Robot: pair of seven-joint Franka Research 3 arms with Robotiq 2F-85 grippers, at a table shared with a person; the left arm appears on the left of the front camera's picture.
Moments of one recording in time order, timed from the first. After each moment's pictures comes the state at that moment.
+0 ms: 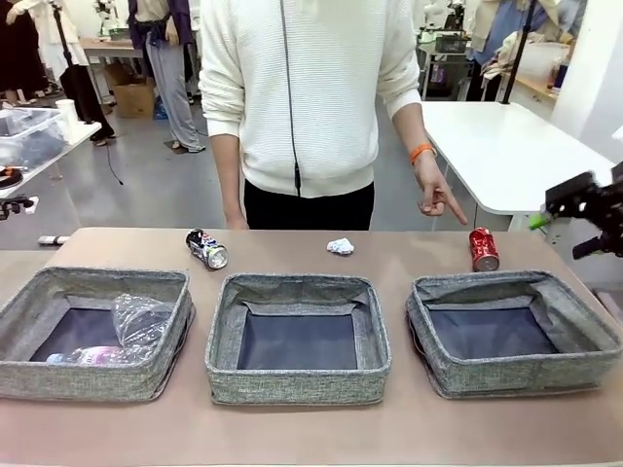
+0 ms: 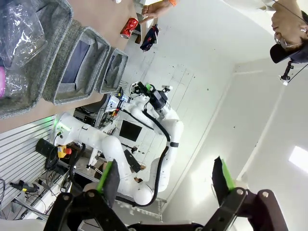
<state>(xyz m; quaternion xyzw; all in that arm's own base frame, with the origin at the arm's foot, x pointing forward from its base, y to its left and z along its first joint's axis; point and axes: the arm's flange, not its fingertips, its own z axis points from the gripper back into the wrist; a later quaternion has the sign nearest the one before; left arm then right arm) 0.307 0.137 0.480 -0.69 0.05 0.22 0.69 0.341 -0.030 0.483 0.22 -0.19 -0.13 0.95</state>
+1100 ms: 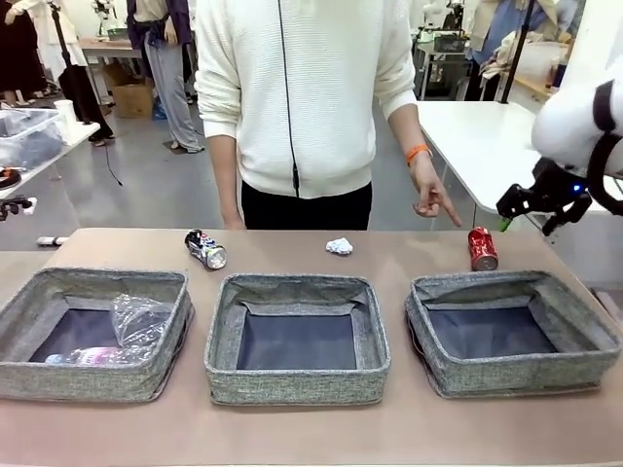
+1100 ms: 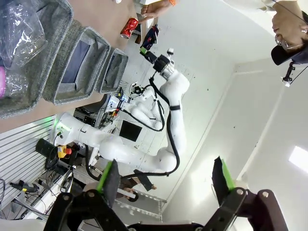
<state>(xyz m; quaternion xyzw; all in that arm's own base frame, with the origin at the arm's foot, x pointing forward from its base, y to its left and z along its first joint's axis) 0.306 0.137 0.480 -0.69 0.05 0.22 0.69 0.539 -0.052 0.415 0.05 -0.13 -0.04 0.99</state>
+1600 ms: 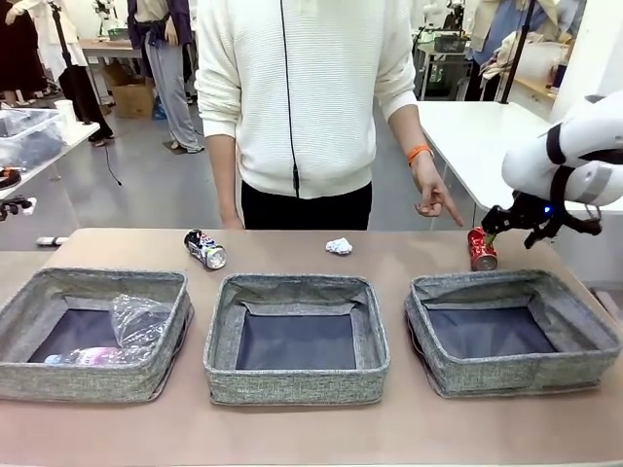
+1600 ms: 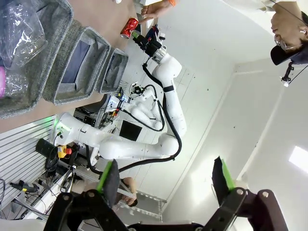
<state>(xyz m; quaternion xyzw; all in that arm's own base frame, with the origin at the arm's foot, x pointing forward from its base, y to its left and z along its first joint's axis) 0.306 0.137 0.480 -0.69 0.05 0.22 0.69 0.594 -0.061 0.338 0.04 -0.12 -0.05 0.99</state>
